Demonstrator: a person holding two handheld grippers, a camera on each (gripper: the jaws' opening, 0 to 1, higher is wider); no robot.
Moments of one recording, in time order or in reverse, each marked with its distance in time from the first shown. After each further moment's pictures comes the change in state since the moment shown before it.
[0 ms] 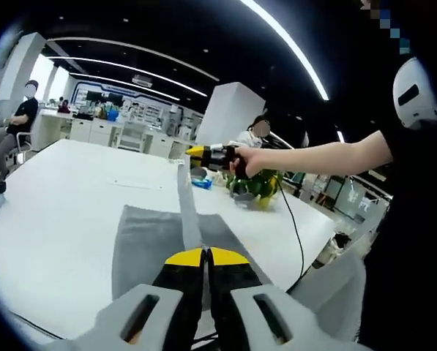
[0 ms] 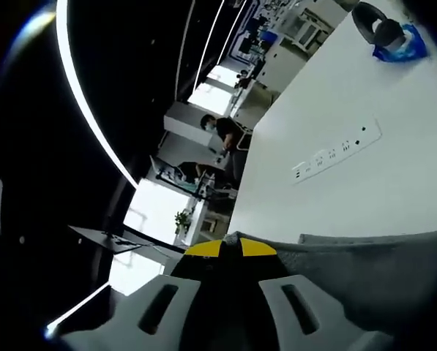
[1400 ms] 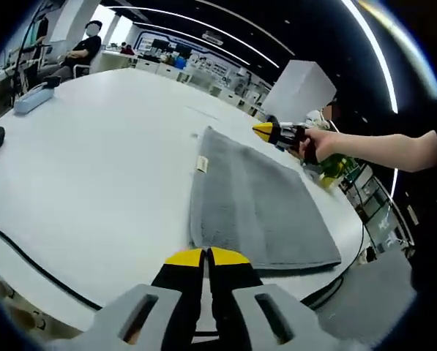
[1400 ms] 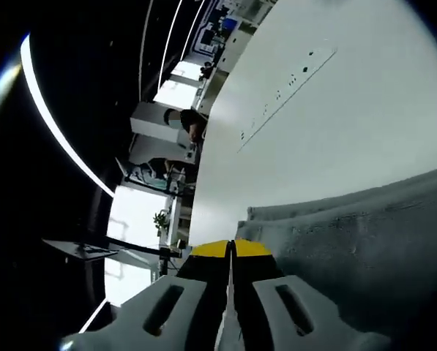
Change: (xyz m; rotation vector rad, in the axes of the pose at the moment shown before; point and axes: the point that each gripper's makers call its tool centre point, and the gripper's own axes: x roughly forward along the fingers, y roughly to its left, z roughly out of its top) left arm 0.012 0.118 -0.127 -0.272 0.222 0.275; right arm 0.050 -0.115 -0.063 0.137 0.032 -0.153
